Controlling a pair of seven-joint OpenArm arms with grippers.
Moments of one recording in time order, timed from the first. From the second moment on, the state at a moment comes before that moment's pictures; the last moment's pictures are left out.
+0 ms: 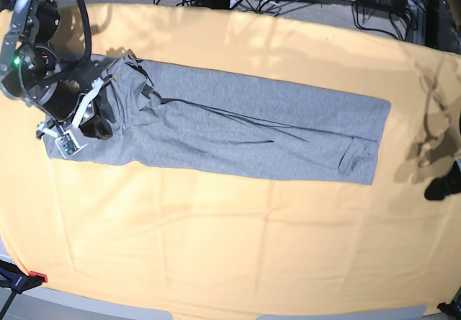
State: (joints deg) left arm -29.9 -48.1 -14.2 42.4 -87.5 -44.0 80.6; right arm -9.2 18.9 19.4 109.8 33.7 41.6 -58.8
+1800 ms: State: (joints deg) left arm -21.3 -33.7 -3.6 43.1 -86.0 -45.0 76.8; right arm -6.4 17.7 17.7 96.3 23.1 39.0 -56.8
